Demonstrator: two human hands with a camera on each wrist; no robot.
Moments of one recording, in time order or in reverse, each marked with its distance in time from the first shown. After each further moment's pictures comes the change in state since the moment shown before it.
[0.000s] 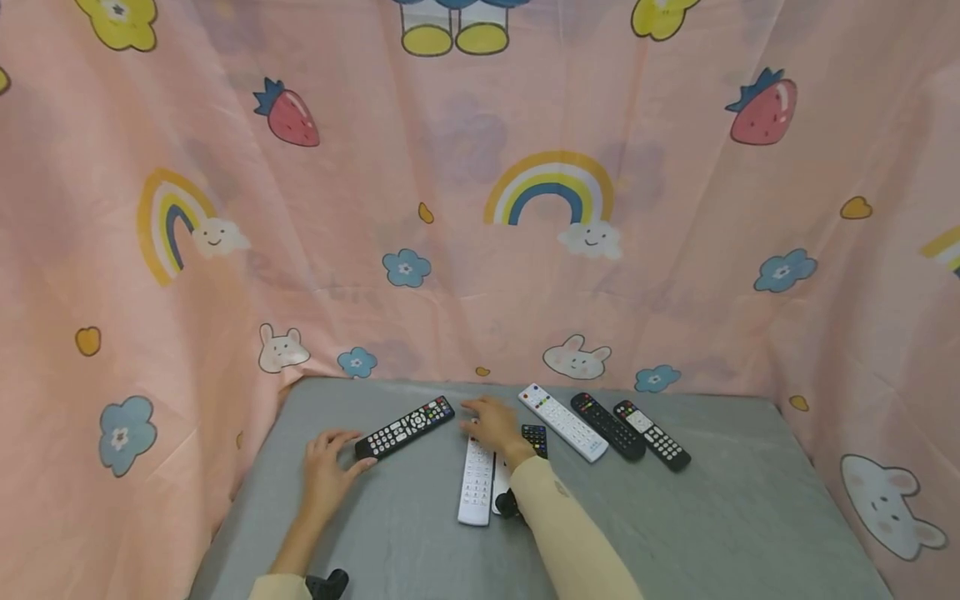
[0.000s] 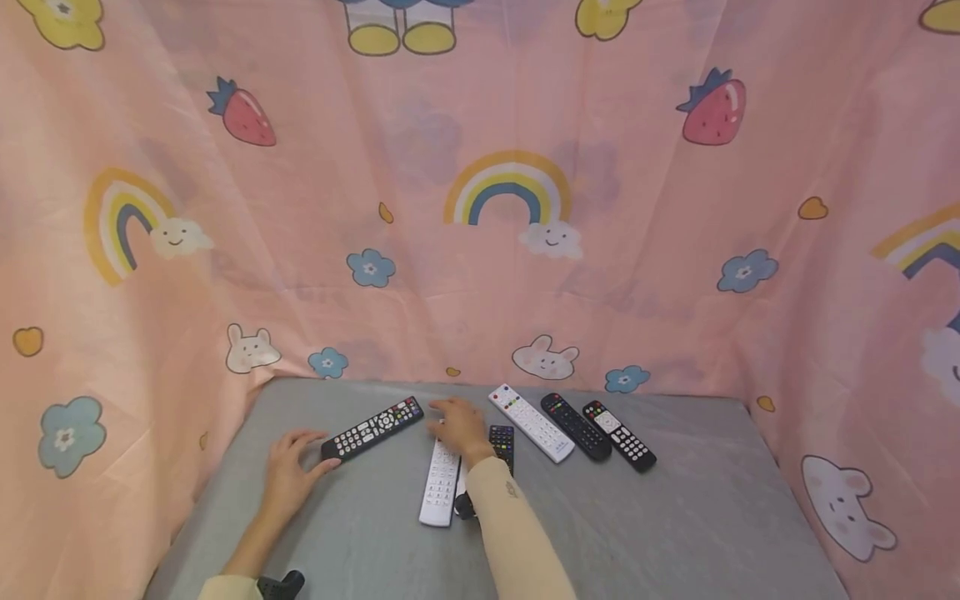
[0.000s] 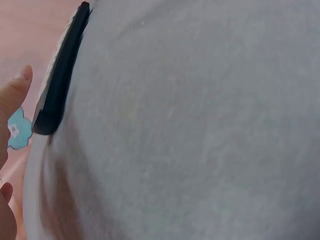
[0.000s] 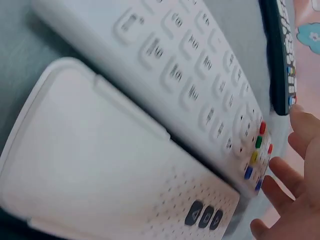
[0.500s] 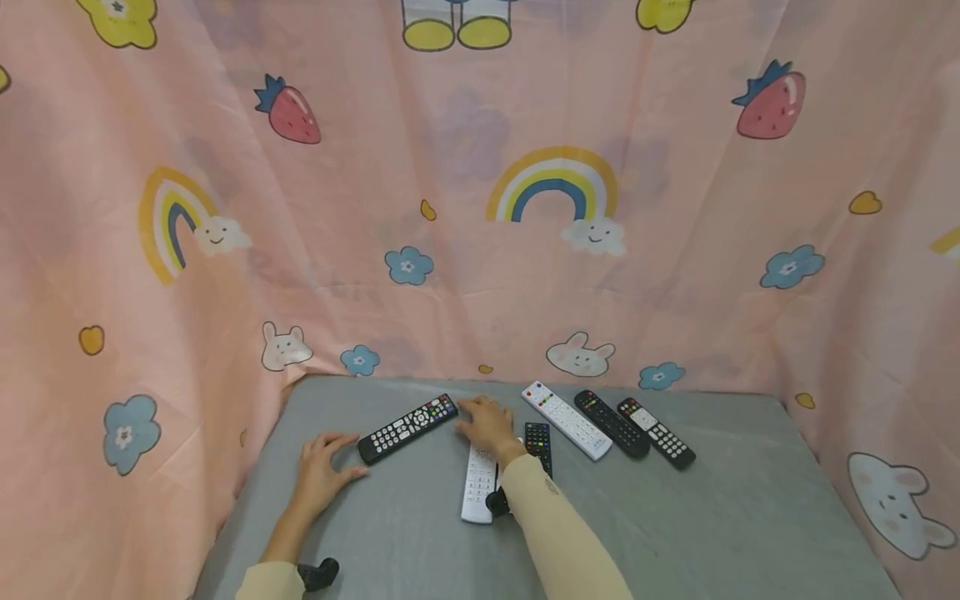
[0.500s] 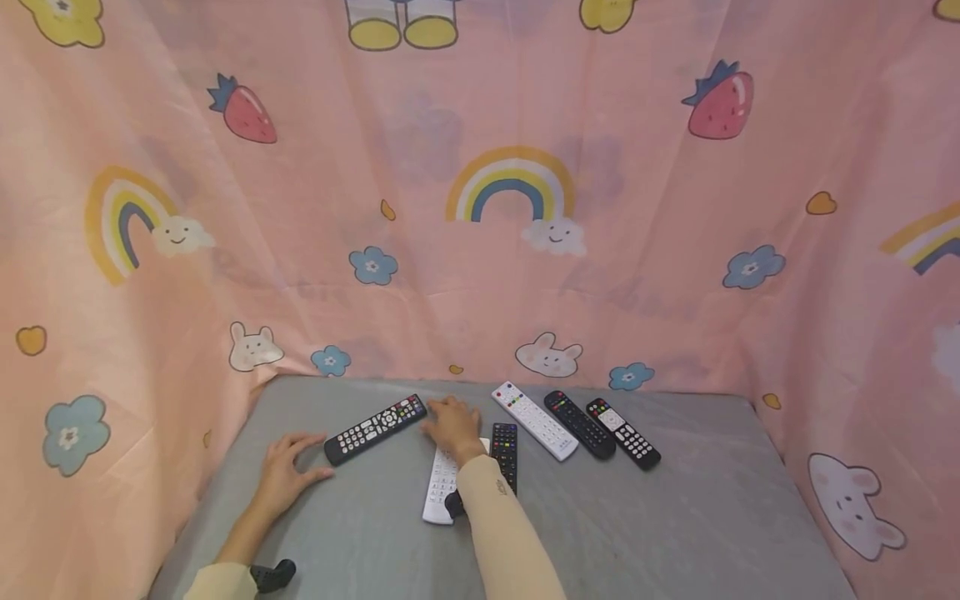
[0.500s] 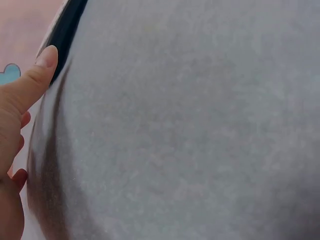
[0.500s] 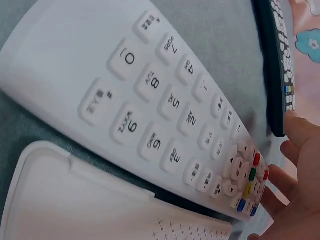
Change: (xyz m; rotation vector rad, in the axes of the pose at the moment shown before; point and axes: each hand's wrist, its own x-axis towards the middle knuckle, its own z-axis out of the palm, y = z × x) left_hand 0.002 -0.031 -0.012 0.016 -0.211 -0.047; right_hand 0.006 -0.011 0.013 -0.028 -0.057 0.068
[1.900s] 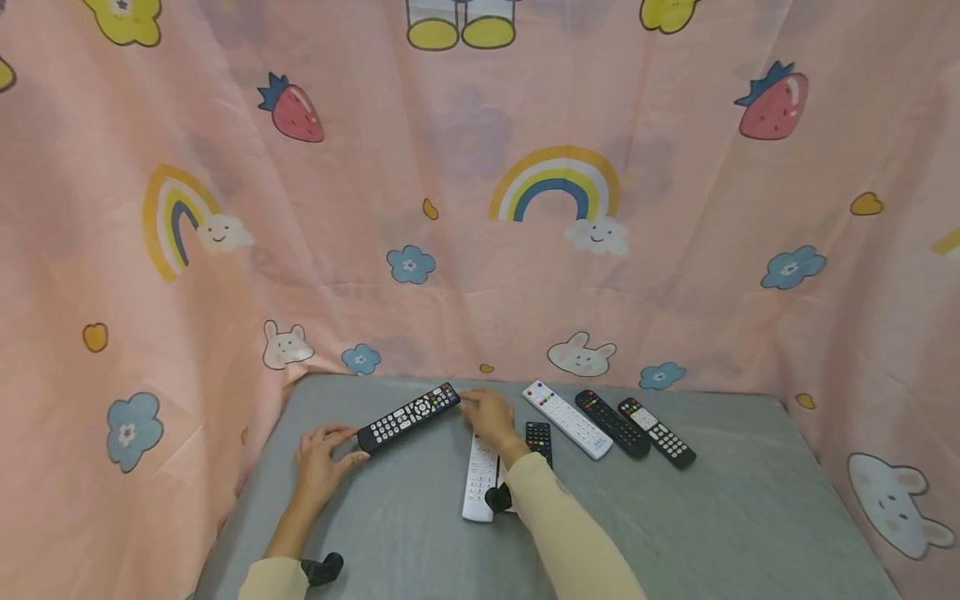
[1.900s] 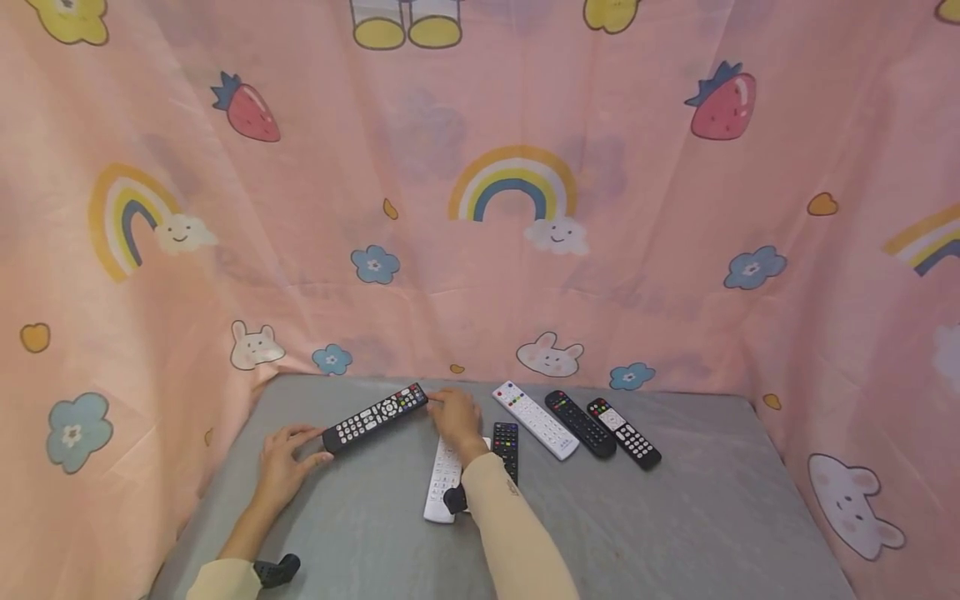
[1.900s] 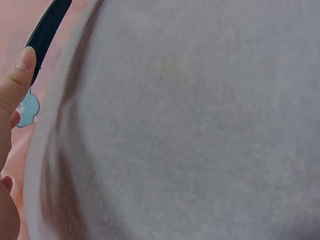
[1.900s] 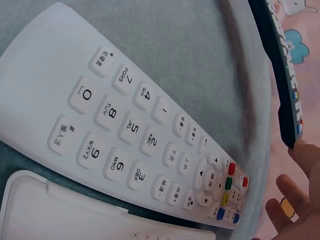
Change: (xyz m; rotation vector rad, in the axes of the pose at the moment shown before) left_hand 0.005 0.012 -0.001 0.000 0.137 0.043; right_hand -0.002 -0.010 -0.012 0.201 0.140 0.048
